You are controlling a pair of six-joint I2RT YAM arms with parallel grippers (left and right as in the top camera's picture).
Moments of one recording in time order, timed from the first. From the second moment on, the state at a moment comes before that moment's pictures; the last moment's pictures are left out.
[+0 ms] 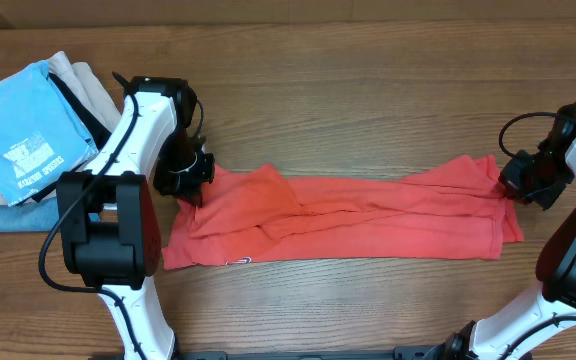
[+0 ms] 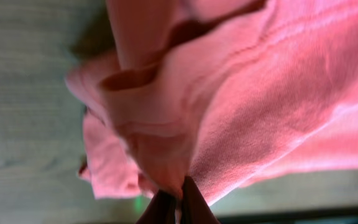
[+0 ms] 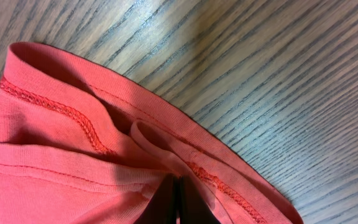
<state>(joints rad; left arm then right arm) -0.07 2.07 1.60 -1.46 0.13 -0.11 -0.47 1.94 1.35 -0.98 -0.04 0.30</state>
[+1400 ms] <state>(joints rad) -0.08 2.07 1.51 -1.34 -0.01 -0.27 -0.47 1.94 1.35 -1.05 -0.01 0.28</state>
